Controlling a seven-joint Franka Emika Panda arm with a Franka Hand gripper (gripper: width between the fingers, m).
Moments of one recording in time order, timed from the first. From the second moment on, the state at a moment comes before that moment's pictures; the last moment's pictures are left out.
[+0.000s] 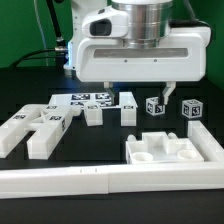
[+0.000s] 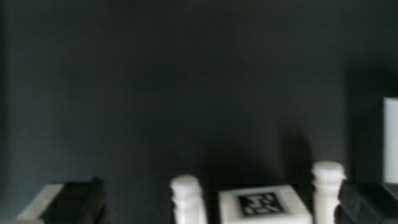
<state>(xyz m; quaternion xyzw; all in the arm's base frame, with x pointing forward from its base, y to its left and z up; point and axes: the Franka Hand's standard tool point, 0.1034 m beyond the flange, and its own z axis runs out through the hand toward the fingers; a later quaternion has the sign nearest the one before) 0.557 0.043 0.067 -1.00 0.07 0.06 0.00</state>
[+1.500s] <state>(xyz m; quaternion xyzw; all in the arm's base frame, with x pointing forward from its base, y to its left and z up) 0.504 0.035 0.047 -0.98 0.06 0.17 0.01</state>
